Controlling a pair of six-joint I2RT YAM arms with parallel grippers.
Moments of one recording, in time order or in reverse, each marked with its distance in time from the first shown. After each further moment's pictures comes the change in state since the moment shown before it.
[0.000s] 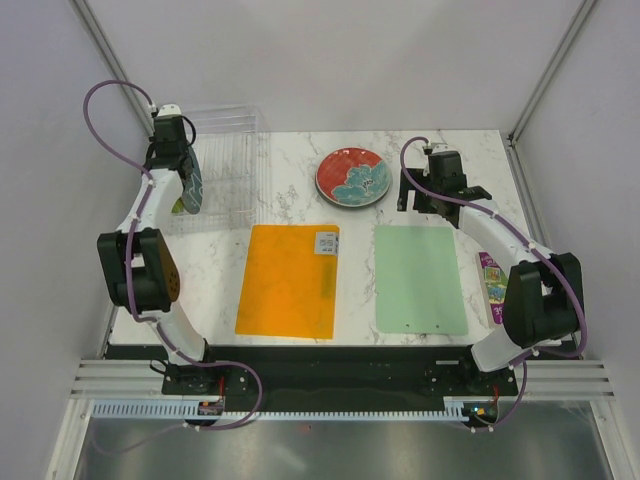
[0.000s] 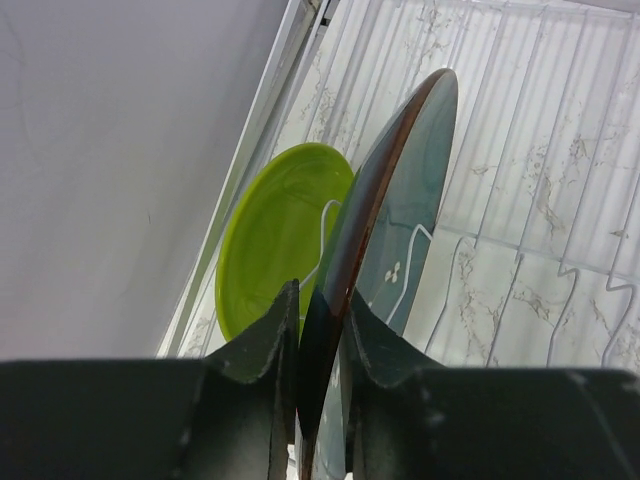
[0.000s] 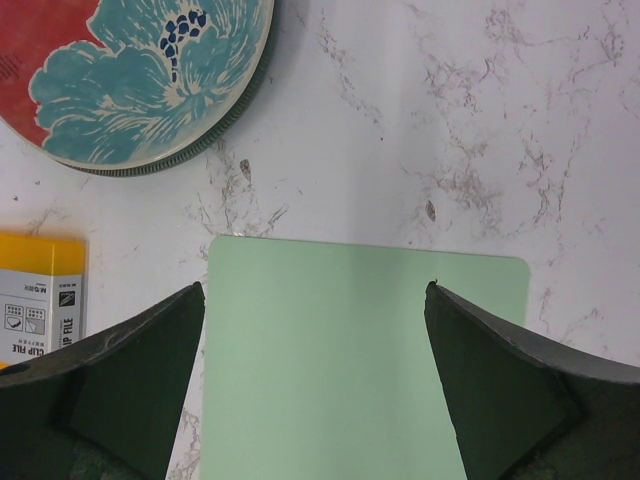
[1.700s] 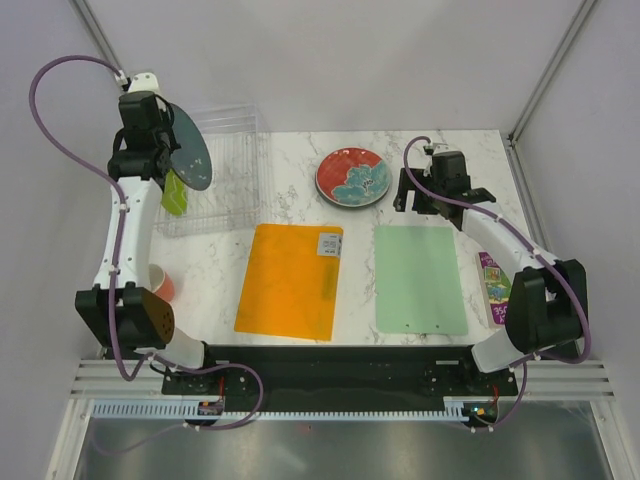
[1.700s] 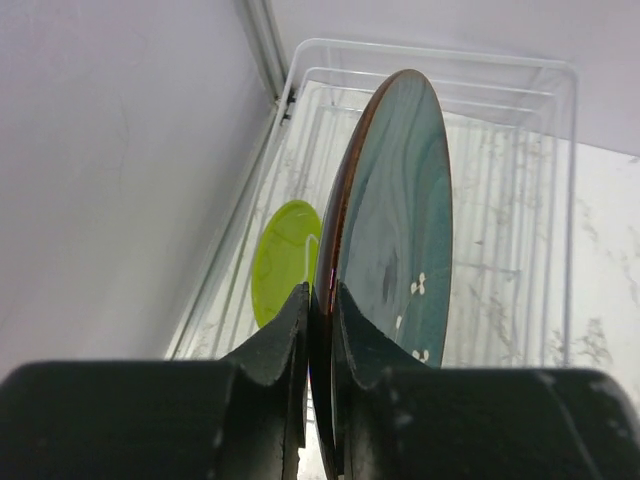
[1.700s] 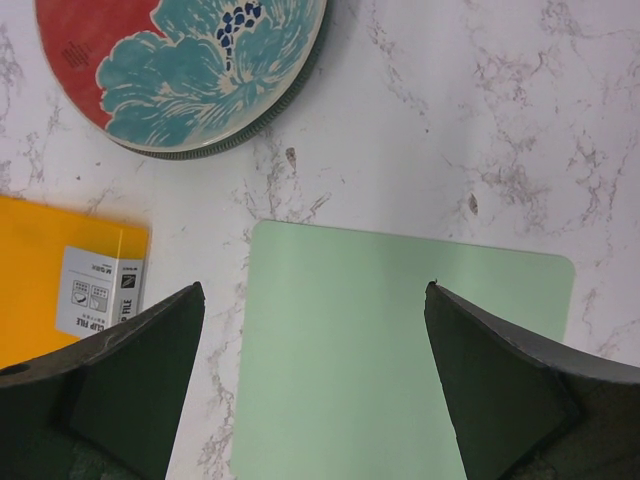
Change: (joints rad) left arm -0.026 -0.254 0.150 -0.230 0.080 0.005; right arm -0.007 -0.035 -0.016 -0.001 -0.089 0.027
